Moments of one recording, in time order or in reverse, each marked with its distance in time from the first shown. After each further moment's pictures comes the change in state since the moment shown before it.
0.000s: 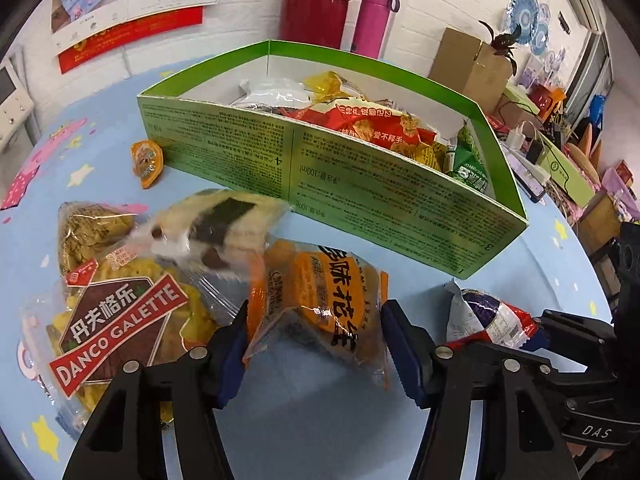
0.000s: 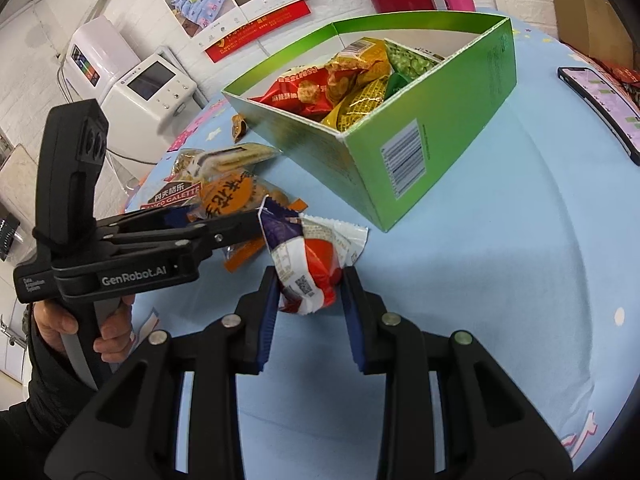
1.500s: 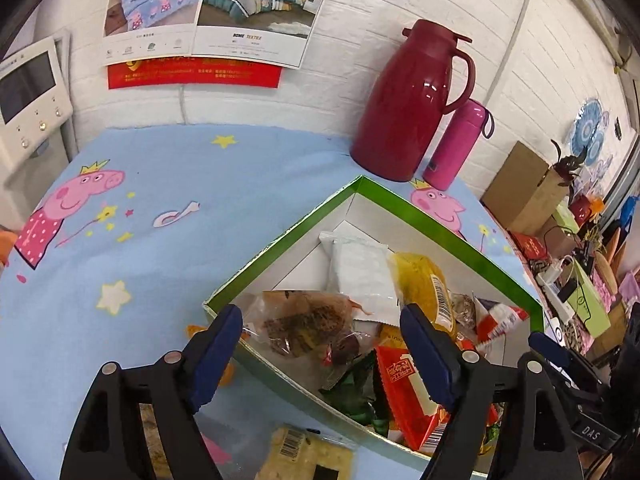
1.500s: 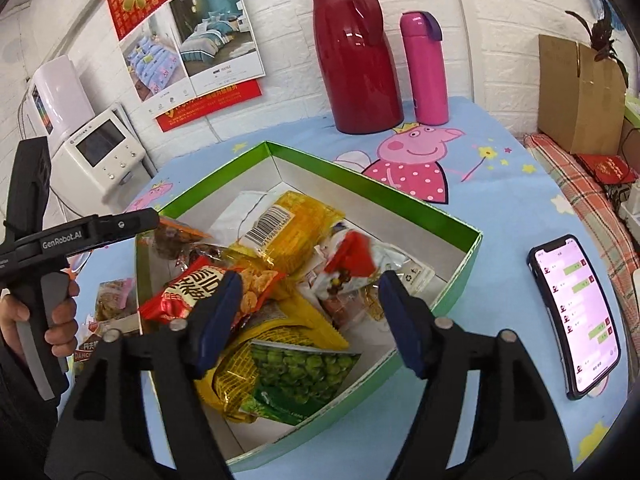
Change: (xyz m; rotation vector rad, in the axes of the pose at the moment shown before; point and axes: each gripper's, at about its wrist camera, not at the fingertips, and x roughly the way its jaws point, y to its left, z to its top) left arm -0.001 0.073 0.137 -0.240 -0.211 0.068; right arm -0.002 -0.048 0.137 -0.078 -0.197 -0.179
